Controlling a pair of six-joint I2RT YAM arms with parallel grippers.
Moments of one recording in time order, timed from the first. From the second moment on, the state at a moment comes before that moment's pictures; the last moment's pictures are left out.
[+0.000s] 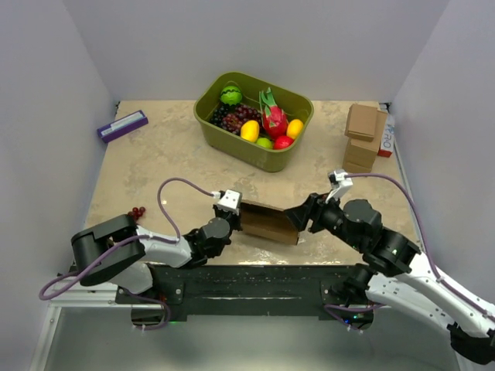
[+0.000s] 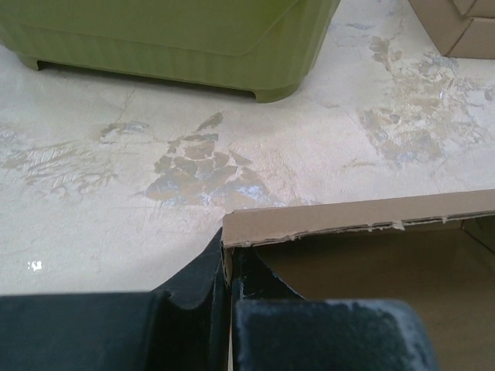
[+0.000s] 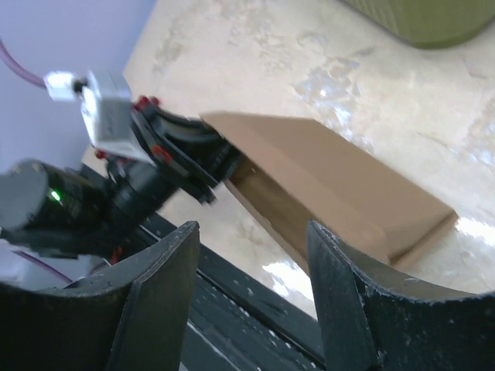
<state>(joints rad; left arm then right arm) -1.10 1.46 0.36 0.89 -0.72 -0.23 0.88 0.56 0.70 -0.47 0.16 0.64</state>
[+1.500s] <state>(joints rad) -0.90 0.92 0.40 0.18 -0.26 -0.48 0.88 0.87 0.25 0.10 0.28 0.95</state>
